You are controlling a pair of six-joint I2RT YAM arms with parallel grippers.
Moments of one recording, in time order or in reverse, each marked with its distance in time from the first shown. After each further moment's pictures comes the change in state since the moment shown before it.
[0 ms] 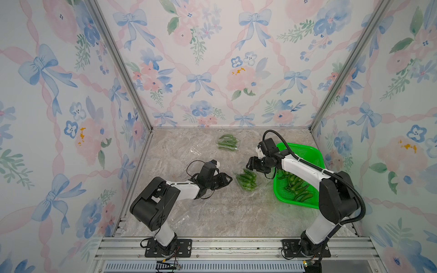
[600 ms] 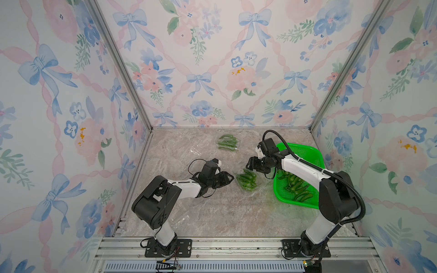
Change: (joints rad) left arm -0.005 0.019 0.035 0.000 0.004 0.000; right arm 0.001 0.001 0.000 0.000 -0.005 0.000
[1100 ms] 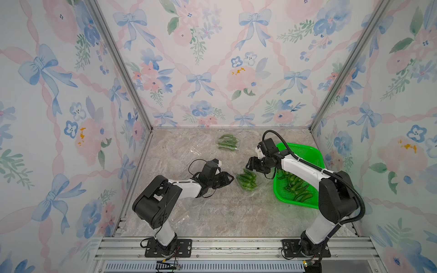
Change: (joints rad) left arm -0.003 0.007 0.003 0.000 0.001 0.000; right arm 0.000 0.003 0.000 0.000 -0.002 0.000
